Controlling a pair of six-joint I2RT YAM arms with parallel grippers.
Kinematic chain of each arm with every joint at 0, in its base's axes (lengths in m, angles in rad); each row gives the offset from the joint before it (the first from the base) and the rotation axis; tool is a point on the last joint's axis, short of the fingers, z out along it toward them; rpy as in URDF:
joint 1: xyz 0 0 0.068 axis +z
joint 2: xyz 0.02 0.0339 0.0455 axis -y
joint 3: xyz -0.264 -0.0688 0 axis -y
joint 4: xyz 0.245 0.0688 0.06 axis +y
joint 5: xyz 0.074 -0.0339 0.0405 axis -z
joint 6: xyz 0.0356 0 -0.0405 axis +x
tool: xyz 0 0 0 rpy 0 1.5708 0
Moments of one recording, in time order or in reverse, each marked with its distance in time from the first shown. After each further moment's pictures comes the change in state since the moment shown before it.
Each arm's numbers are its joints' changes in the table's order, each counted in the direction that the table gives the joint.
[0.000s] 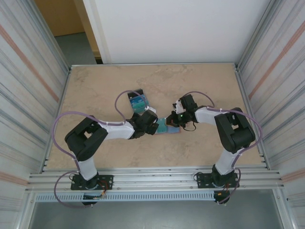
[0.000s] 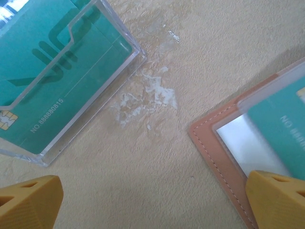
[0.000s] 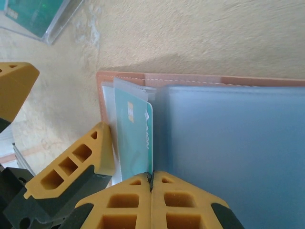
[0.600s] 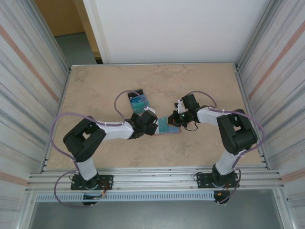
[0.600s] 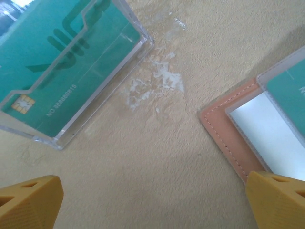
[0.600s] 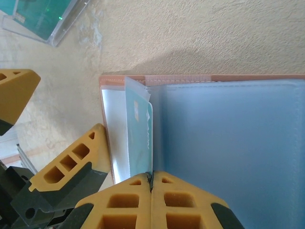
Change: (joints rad) left arm -0.005 0.058 -0.008 0.073 -0.002 0.005; right arm -0.010 0.011 -0.007 0.009 -0.025 -0.003
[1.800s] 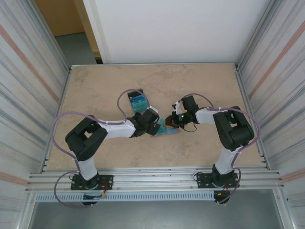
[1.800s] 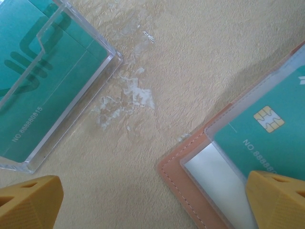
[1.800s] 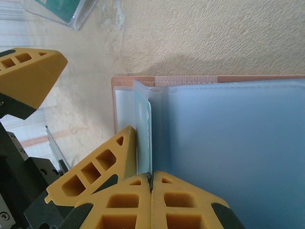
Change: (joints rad) left arm -0.001 -0.061 0.056 -0.002 0.056 0.034; right arm -0.010 -0.053 -0.026 -0.113 -0.138 0.023
